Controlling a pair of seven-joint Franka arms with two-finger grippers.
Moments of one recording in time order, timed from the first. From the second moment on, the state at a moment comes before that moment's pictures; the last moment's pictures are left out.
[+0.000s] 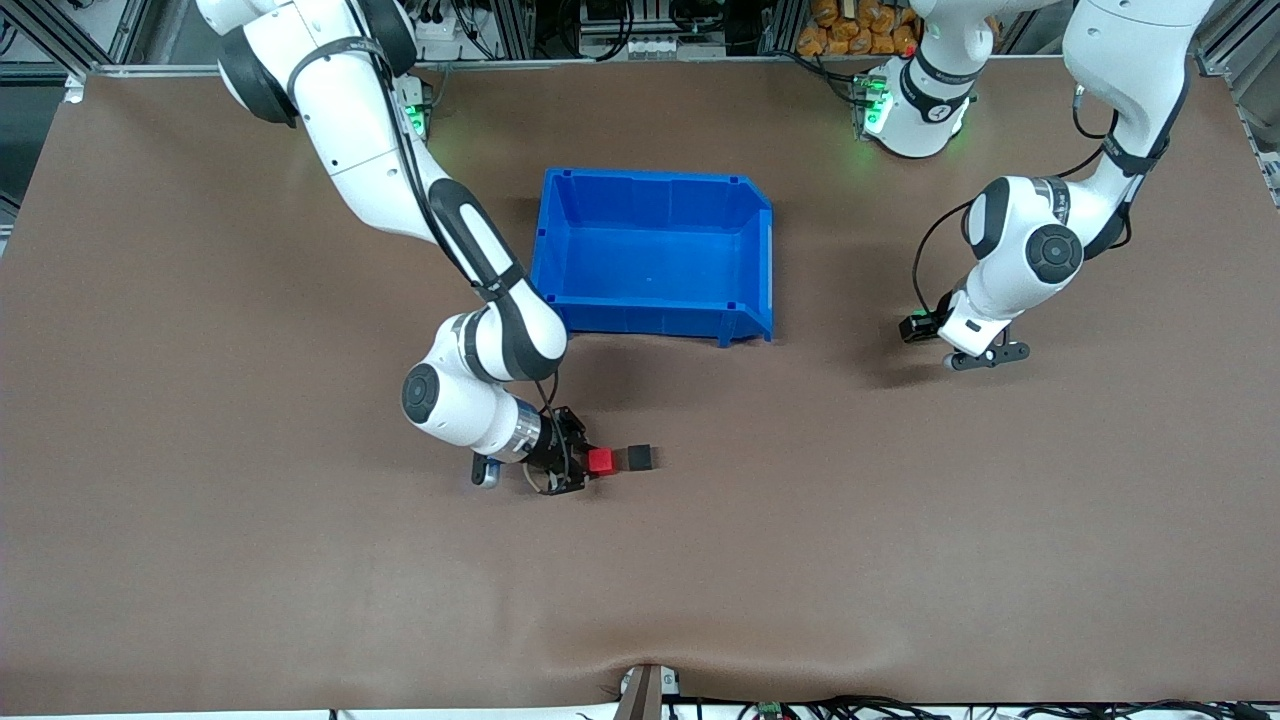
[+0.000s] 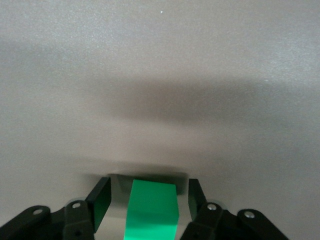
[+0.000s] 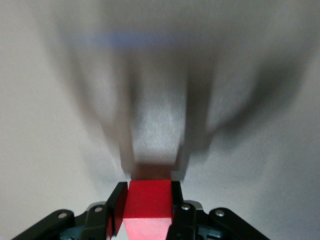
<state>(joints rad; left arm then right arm) 0.12 0.27 -0.20 -2.49 0.06 2.67 -0.30 0.56 0.93 -0.06 -1.40 0.83 2.53 1.42</state>
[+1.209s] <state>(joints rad) 0.11 0.27 -0.25 -2.46 0.06 2.67 -0.48 0.58 0.91 -0.10 -1.32 0.64 2.51 1.44</state>
